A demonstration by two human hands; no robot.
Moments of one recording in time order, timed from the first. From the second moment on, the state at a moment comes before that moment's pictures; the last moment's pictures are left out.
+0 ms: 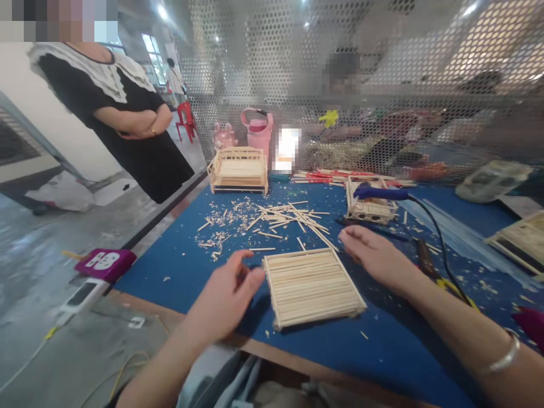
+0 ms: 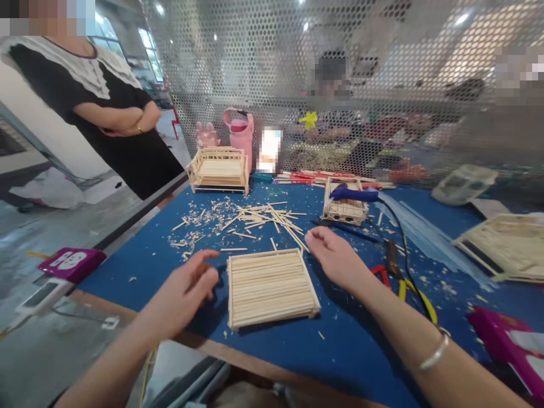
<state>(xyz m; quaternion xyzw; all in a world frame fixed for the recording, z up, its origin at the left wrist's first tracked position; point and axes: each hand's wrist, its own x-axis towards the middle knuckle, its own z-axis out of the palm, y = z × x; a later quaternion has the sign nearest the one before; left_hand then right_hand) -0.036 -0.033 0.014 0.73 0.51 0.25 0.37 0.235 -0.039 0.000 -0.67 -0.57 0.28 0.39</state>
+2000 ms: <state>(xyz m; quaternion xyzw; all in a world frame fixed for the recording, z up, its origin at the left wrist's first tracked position) -0.001 0.048 0.009 0.68 0.41 0.26 0.55 0.166 0.005 0.023 -0.51 -0.69 0.31 0.42</state>
